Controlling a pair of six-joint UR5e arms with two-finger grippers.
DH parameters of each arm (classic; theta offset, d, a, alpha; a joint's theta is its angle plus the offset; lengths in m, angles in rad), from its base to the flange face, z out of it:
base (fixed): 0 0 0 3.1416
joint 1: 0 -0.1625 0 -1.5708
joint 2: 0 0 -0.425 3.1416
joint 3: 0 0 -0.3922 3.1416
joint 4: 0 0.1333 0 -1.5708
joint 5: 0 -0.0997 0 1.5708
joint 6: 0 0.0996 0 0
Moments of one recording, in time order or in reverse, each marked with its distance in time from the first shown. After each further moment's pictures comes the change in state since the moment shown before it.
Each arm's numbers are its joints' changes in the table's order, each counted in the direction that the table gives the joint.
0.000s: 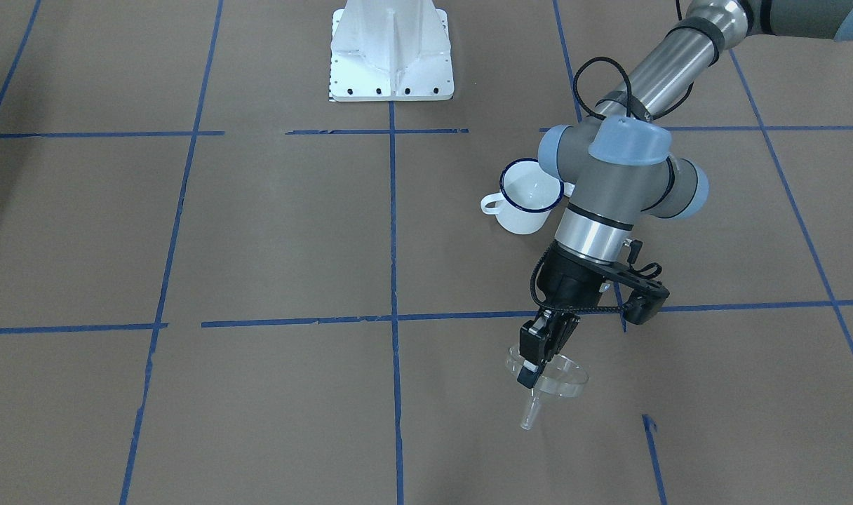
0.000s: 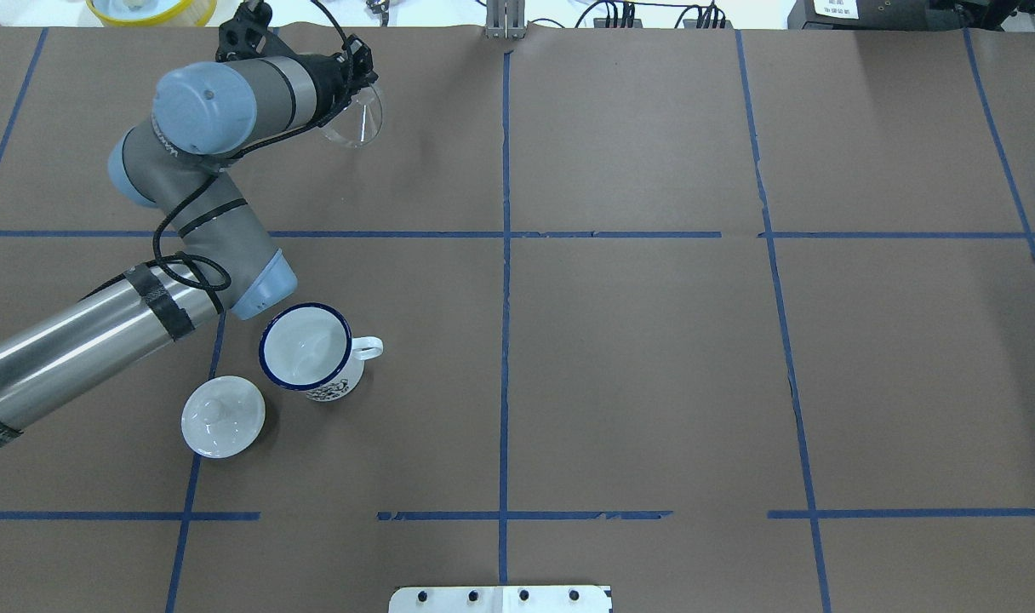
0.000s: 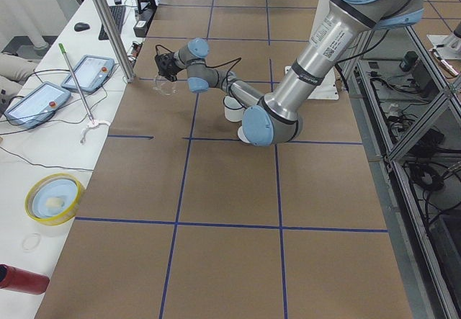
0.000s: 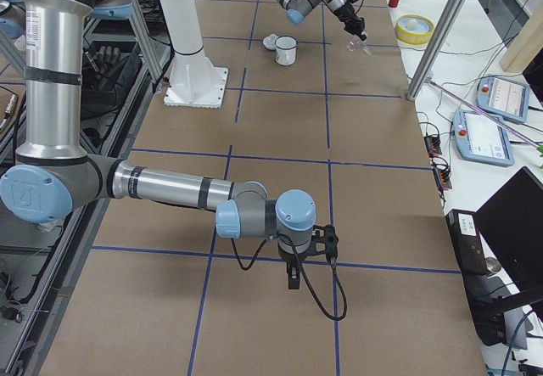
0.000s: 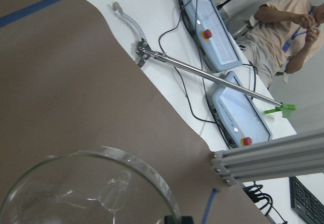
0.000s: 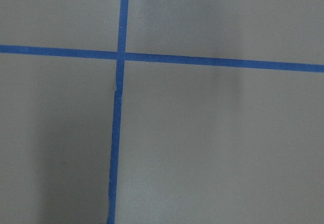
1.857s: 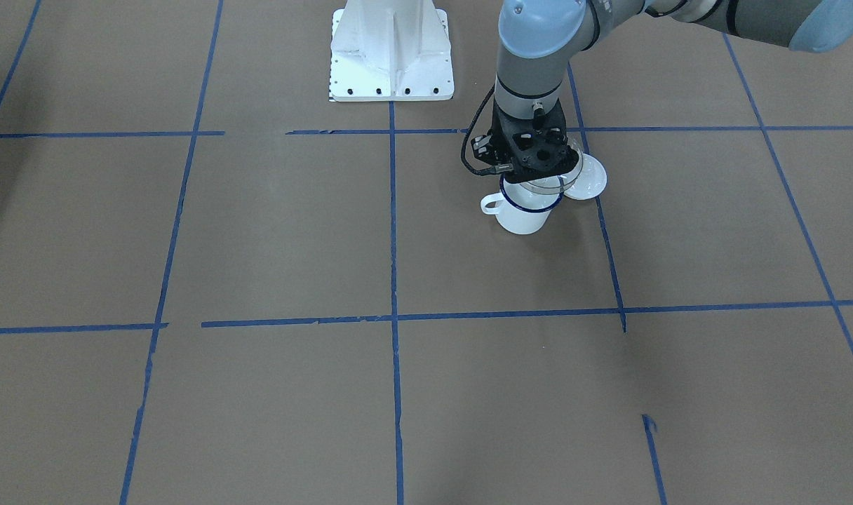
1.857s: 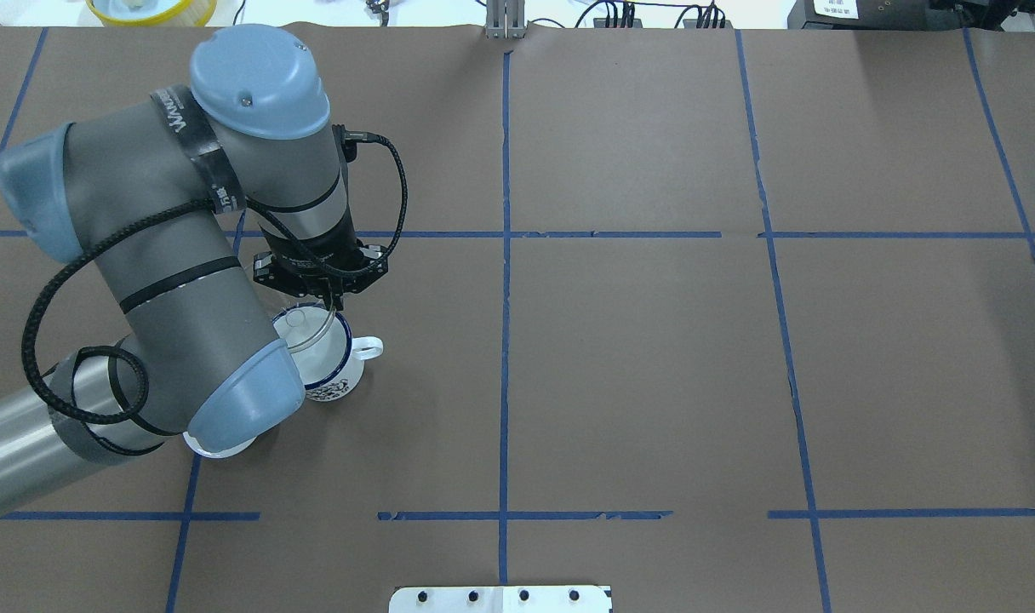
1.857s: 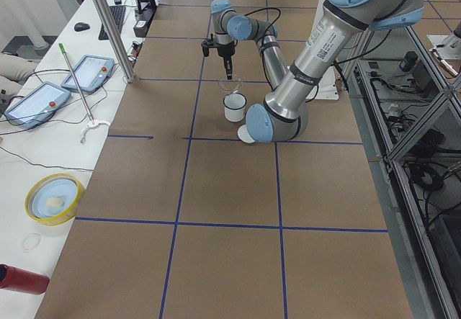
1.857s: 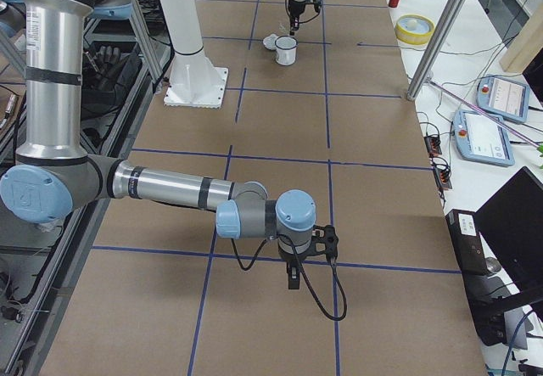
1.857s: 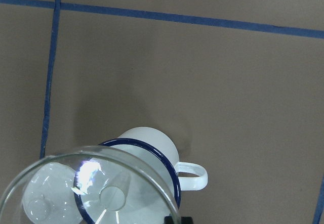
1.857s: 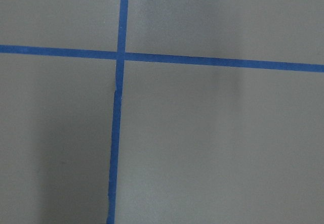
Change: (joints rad) left arm -0.150 -0.001 0.495 1.301 0.435 0.698; right arm 0.000 0.000 0.000 0.000 0.000 0.000
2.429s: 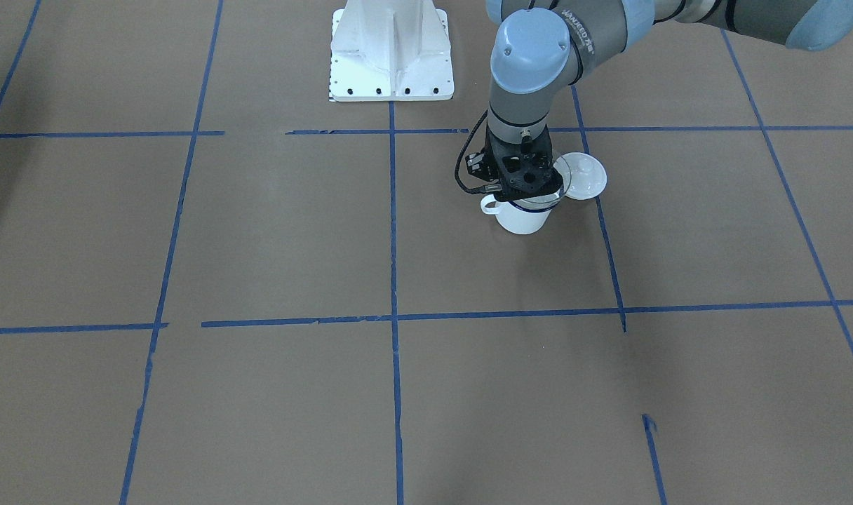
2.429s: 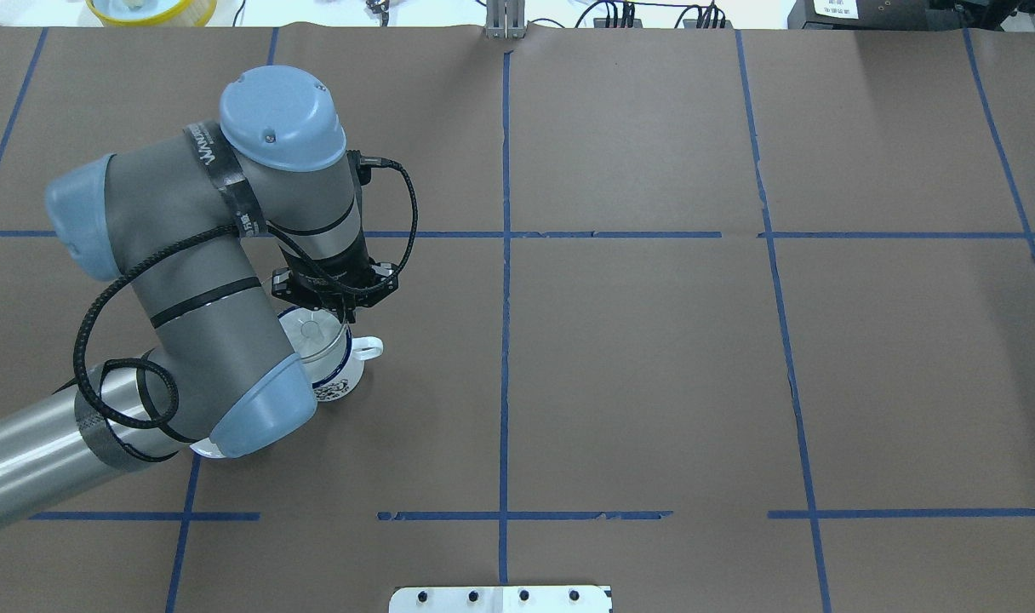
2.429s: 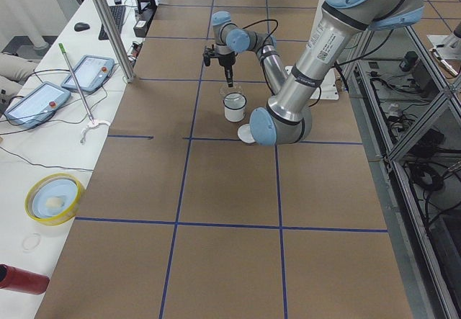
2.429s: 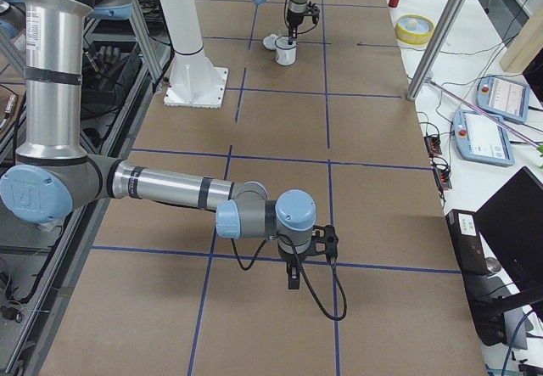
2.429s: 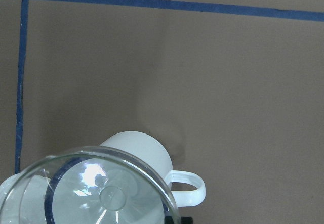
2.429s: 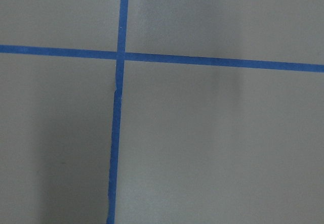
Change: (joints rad) left arm -0.036 0.041 -0.058 -0.111 -0.001 0.001; right arm 0.000 0.000 0.000 0.000 0.000 0.000
